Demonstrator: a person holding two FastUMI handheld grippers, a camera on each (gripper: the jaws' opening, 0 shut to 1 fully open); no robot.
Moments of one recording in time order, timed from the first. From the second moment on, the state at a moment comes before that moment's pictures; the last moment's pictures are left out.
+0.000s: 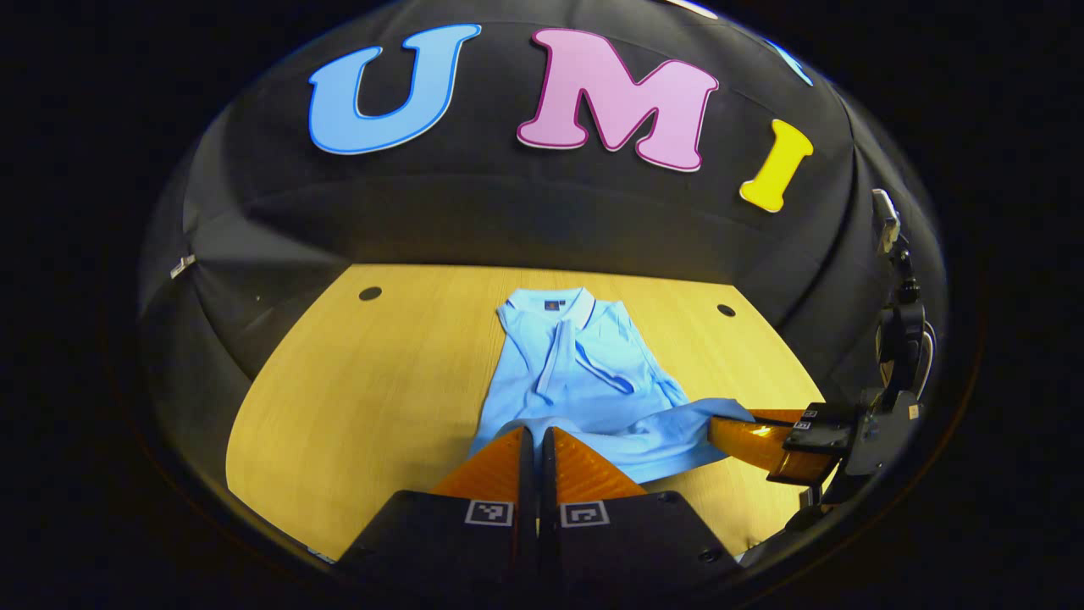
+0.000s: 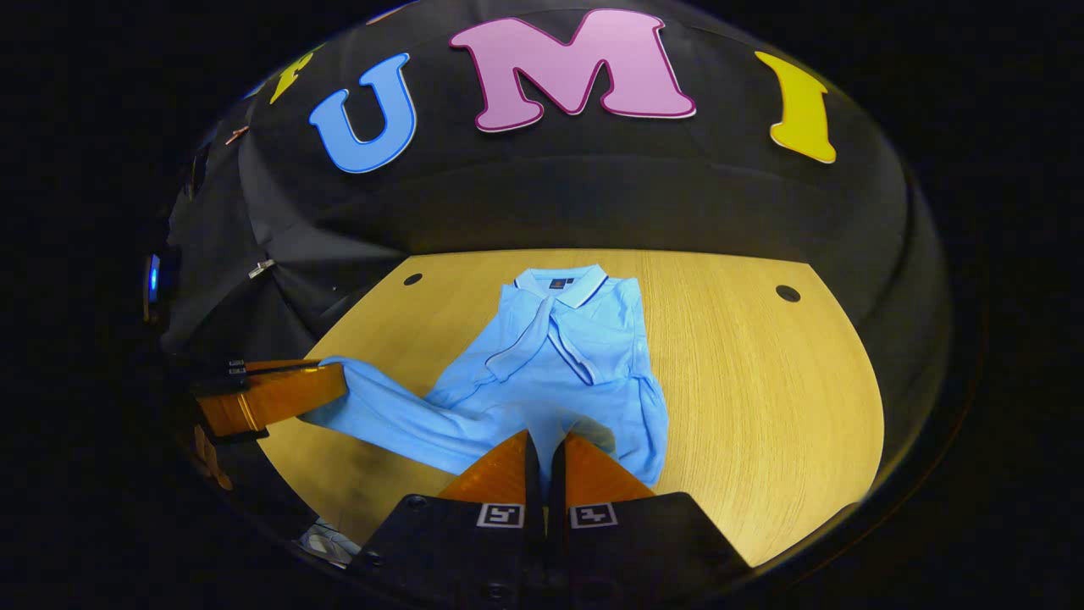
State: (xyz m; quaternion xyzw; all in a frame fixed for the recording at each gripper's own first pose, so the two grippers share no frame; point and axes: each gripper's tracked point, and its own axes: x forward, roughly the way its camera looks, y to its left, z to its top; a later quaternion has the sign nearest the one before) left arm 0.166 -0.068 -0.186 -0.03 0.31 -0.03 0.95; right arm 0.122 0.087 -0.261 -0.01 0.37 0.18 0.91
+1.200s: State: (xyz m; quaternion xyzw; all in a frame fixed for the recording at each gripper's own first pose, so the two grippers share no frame) left arm 0.469 -0.052 -0.183 0.04 0.21 -0.05 0.98; right arm 0.425 0.122 -0.267 -0.05 0.26 0.22 0.94
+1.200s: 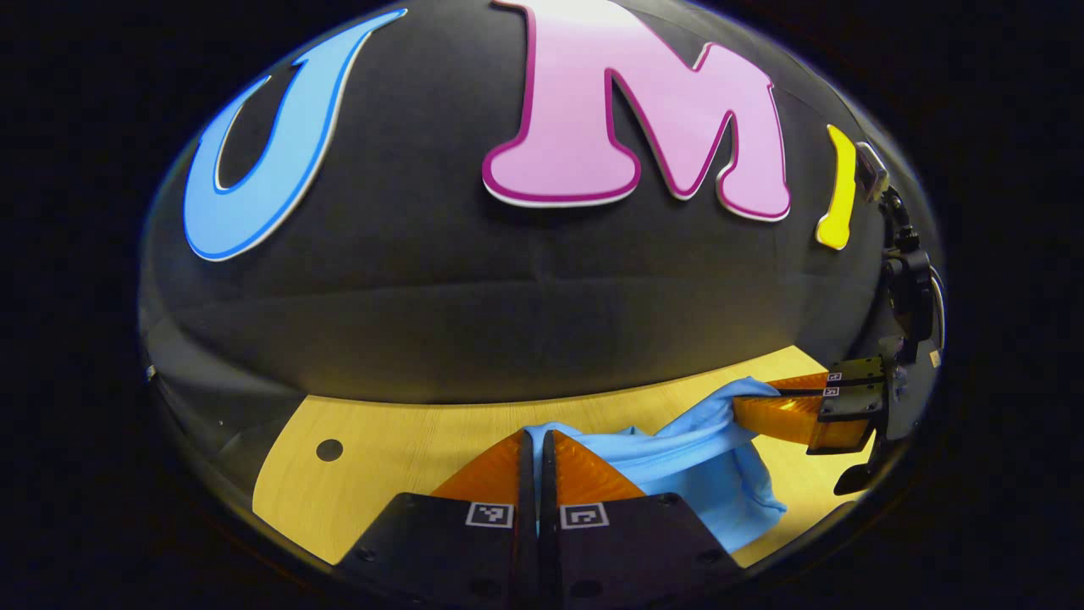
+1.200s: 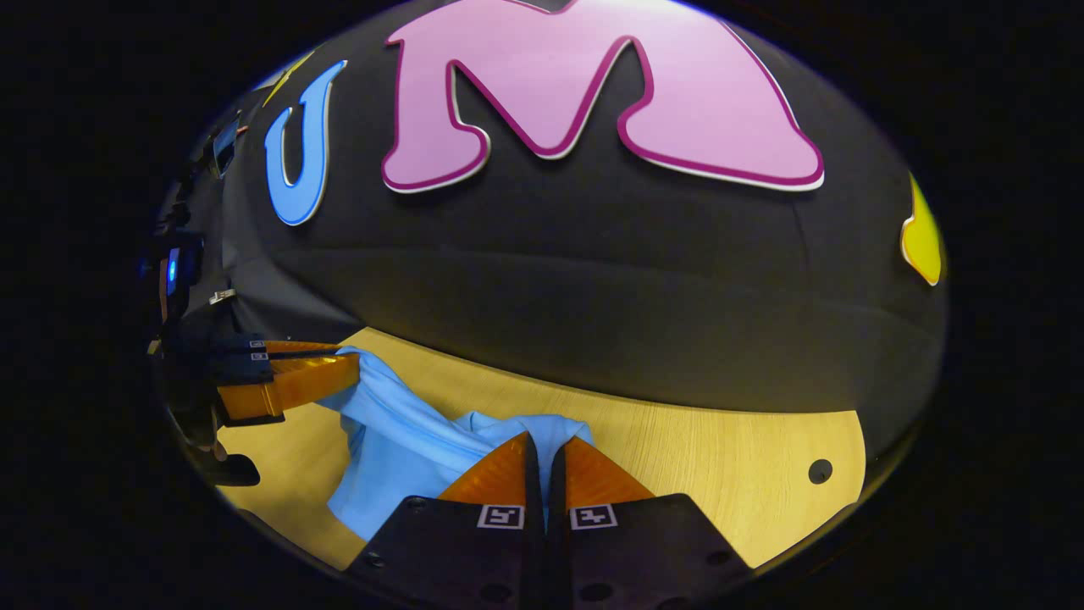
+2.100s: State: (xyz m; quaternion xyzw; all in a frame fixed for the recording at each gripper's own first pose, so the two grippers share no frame) left arm 0.542 -0.046 -0.296 0.05 0.23 -0.05 0.97; right arm 0.484 0.114 -0.388 -0.06 0.31 0.14 0.94
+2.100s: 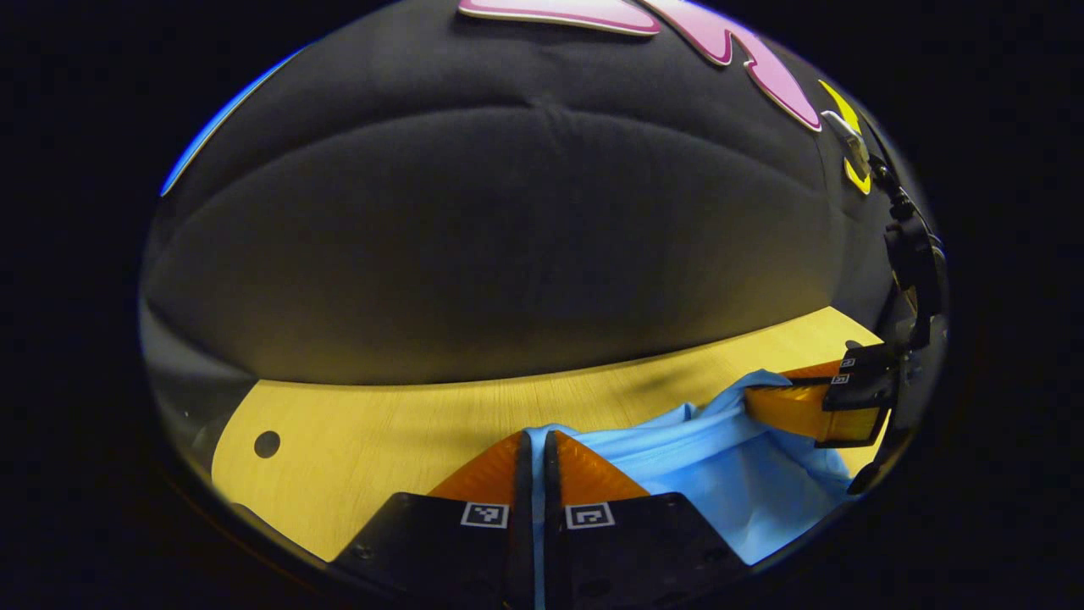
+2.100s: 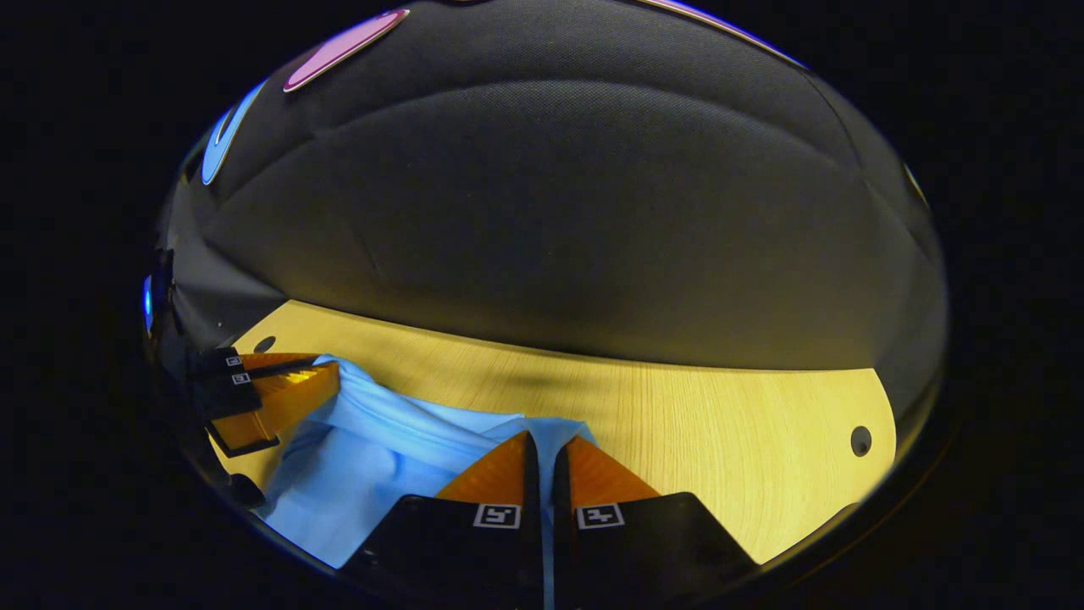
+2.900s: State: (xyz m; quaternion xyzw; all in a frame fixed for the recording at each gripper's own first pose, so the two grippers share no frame) left arm 0.441 -0.020 -0.120 0.07 0.09 -0.03 0.99; right arm 0.389 0.079 -0.247 -0.08 0.22 0.11 0.97
